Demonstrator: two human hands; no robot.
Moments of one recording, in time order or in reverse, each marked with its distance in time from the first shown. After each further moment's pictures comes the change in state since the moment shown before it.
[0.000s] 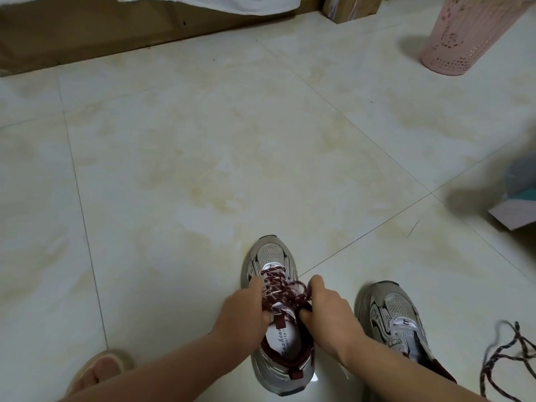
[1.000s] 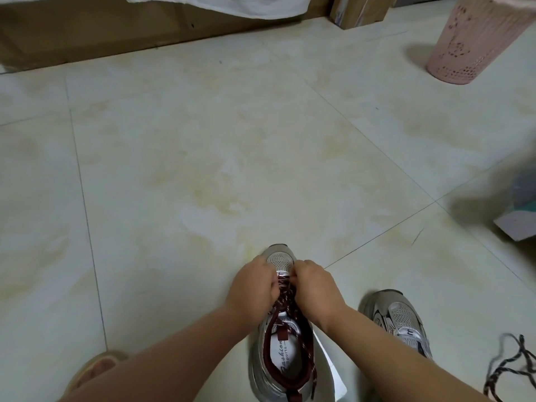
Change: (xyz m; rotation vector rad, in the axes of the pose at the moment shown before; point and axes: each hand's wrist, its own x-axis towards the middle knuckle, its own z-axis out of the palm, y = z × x) left_hand 0.041 0.006 -0.009 0.088 0.088 0.155; right_hand 0.045 -0.025 -0.007 -0.164 0.072 -0.114
